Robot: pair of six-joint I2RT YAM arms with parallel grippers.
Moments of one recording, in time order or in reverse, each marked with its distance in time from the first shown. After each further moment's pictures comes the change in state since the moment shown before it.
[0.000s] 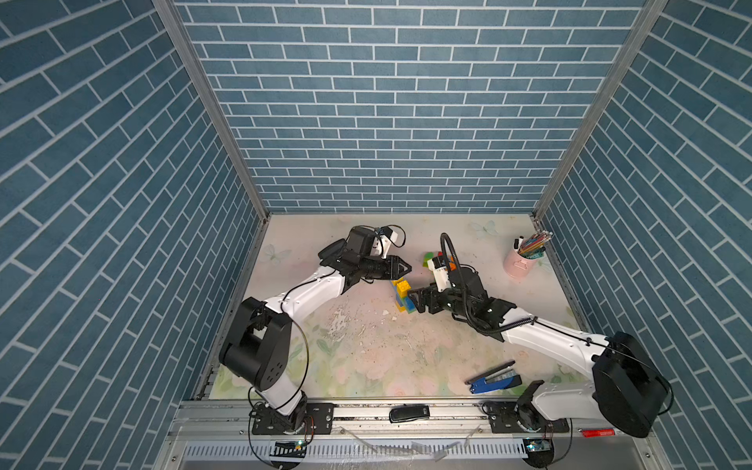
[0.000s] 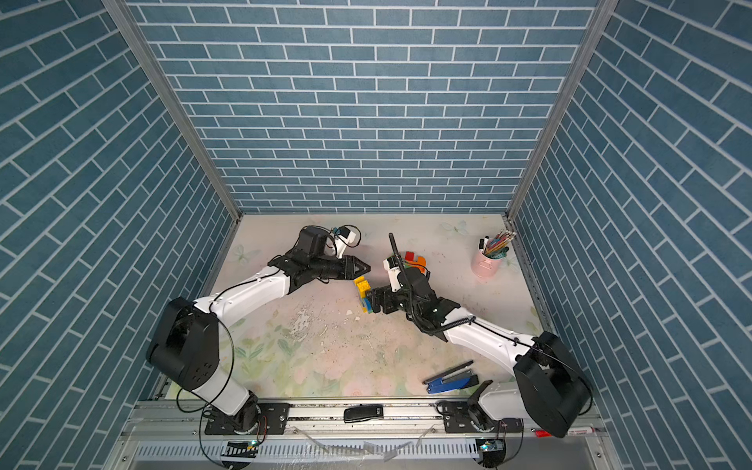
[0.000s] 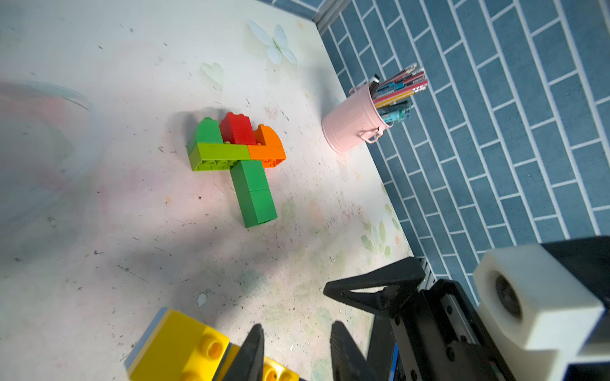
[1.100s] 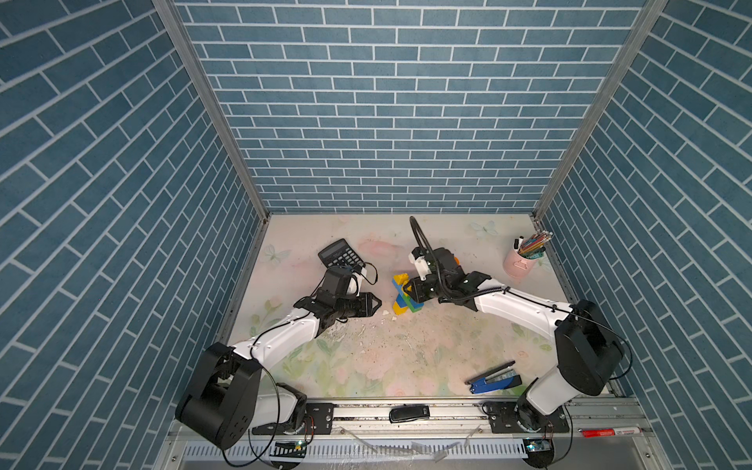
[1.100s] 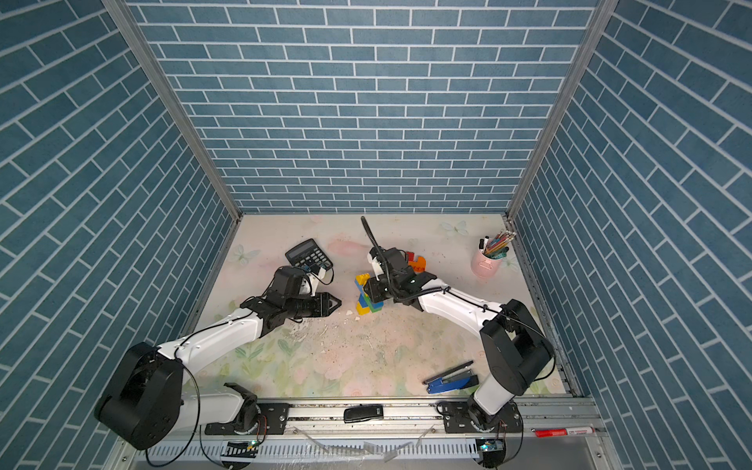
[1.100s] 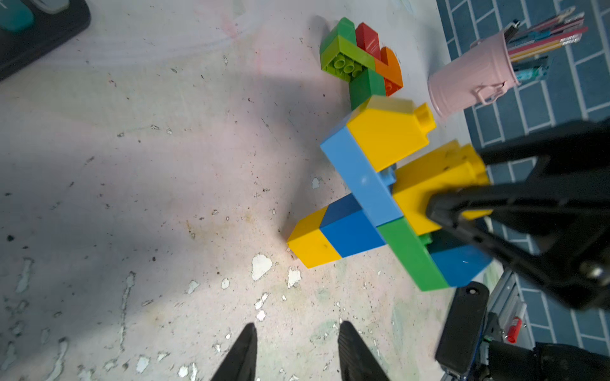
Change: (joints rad) left arm 0.035 -0.282 -0.471 0.031 -0.166 -0.007; right arm -0.111 0.242 0.296 -0.308 -0.219 -0.048
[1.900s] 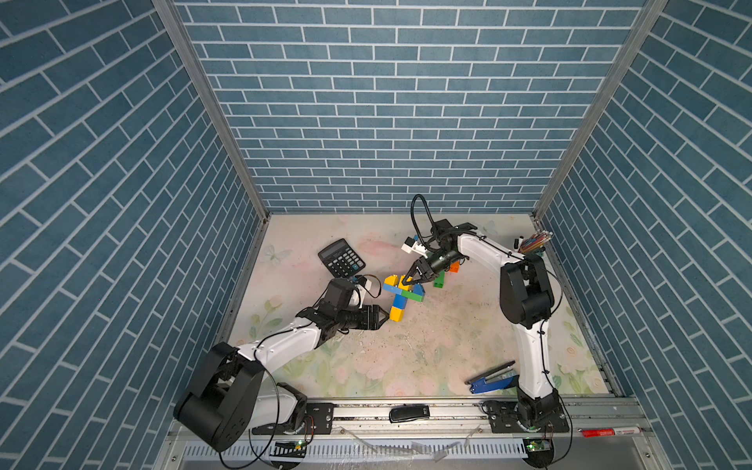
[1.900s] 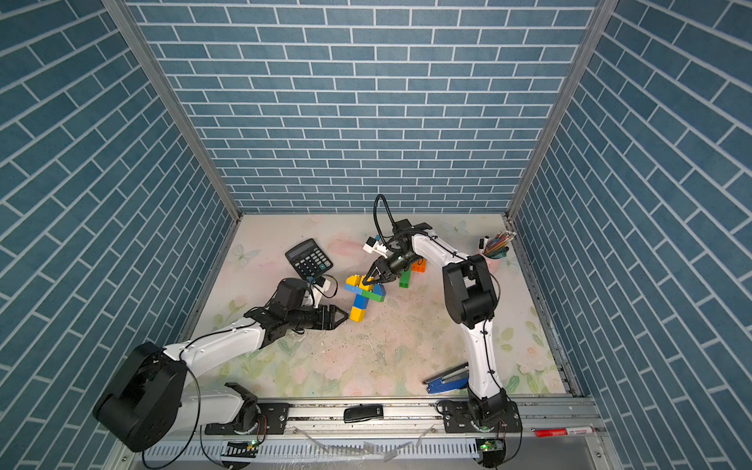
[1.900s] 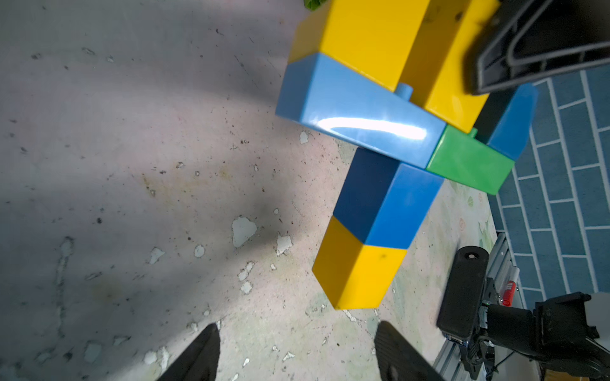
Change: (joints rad) left arm -0.048 0.016 -0.097 0.093 0.045 0.003; right arm -0.211 0.629 0.749 -0.861 -0.761 -0.604
